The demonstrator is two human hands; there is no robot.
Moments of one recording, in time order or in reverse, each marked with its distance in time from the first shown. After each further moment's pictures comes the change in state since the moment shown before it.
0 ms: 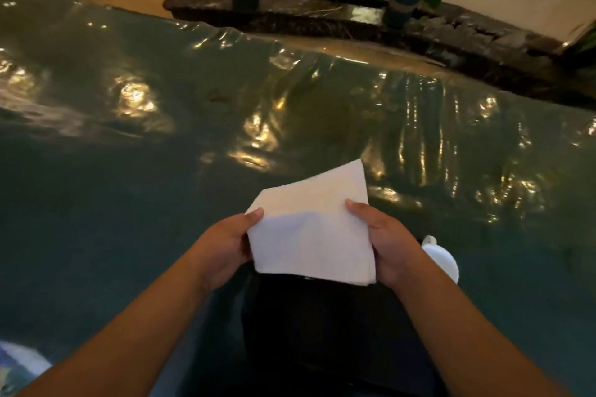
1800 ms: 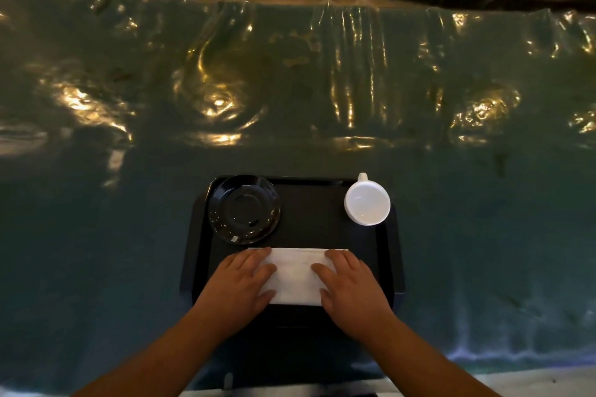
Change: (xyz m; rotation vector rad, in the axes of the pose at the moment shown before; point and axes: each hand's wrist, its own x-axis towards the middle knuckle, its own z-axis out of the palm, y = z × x) left_hand -0.013 -0.154 0.071 2.013 -0.256 0.682; right_hand -0.038 0.166 -0.173 -1.810 0.249 -0.566
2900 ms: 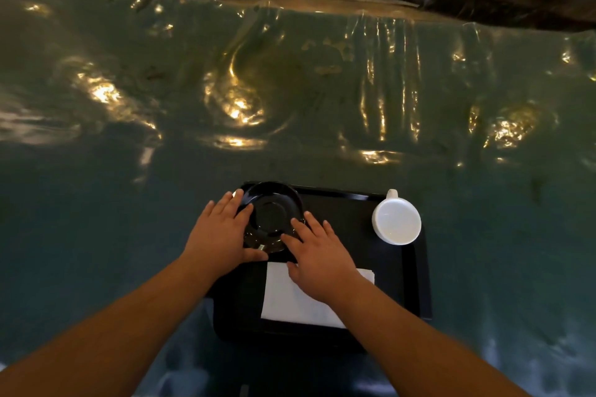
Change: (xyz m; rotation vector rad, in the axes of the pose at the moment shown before) left_hand 0.041 -0.091 -0.057 0.015 -0.144 -0.385; right_hand 0.119 -0.062 -0.017 -0.003 -0.145 -0.148
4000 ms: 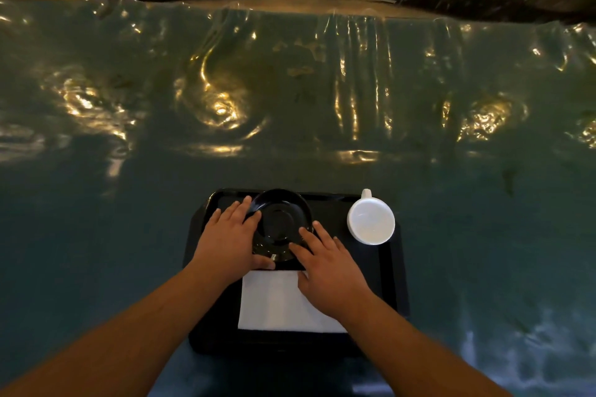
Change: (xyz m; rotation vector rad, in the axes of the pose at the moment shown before) left_hand 0.018 0.065 -0.015 -0.013 -0.046 0.030; right_hand -0.045 0.048 0.011 0.087 0.046 0.112
